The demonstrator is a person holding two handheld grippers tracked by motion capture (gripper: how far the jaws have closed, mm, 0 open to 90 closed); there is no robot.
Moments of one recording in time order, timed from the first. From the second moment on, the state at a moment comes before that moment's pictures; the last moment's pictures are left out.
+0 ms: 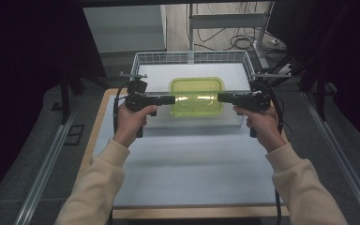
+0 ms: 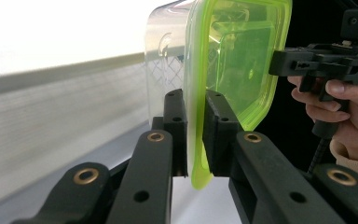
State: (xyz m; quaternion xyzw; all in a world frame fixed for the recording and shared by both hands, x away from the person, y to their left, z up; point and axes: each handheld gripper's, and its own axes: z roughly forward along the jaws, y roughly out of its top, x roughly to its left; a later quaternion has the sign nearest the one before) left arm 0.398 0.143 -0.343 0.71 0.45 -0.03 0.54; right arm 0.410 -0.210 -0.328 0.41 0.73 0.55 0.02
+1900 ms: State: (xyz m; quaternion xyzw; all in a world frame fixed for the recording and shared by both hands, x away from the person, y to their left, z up) left arm 0.509 0.141 -0.322 0.69 0.52 -0.03 0.50; right arm 0.510 -0.174 -0.311 0.48 0.72 0.49 0.09
